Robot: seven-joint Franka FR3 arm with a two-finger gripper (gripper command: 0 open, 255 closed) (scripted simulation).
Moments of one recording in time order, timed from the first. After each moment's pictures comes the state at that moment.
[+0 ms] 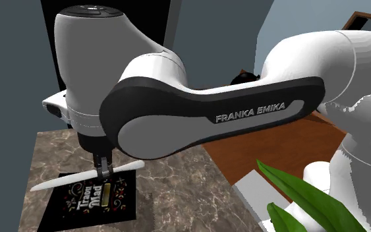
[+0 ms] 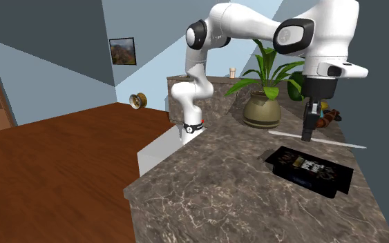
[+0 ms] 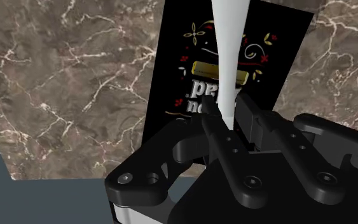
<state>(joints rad) 0.69 0.31 0.28 -1.58 -0.13 1.89 -0.41</state>
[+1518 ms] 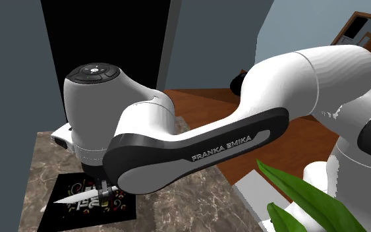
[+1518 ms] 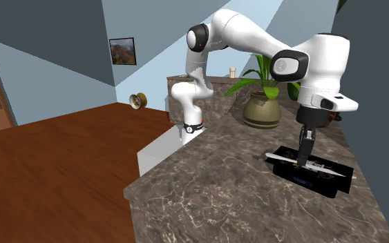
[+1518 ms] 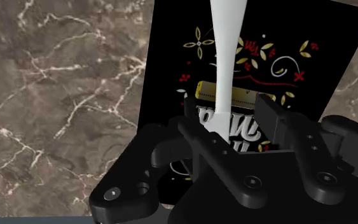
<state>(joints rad) 0.69 0.36 0.27 -1.70 -0.16 2.07 -0.39</state>
